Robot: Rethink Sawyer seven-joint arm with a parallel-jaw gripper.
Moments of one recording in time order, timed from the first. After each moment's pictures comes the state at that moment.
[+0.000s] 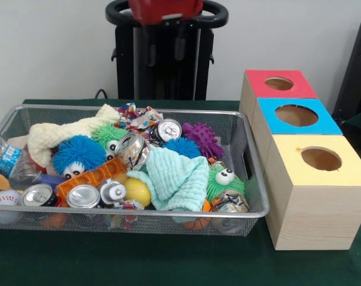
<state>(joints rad) -0.38 -0.95 0.06 1.78 -0.09 0.76 0.95</state>
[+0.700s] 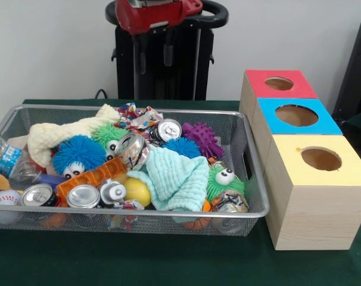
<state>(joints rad) -0.53 -0.96 0.26 1.84 -0.21 0.73 0.95</state>
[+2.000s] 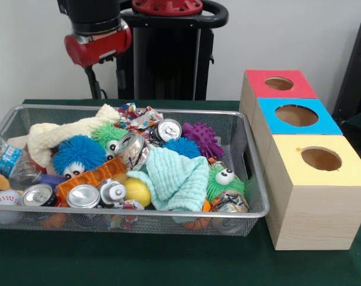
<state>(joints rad) -0.94 -0.83 0.61 1.88 -0.49 0.73 0.90</state>
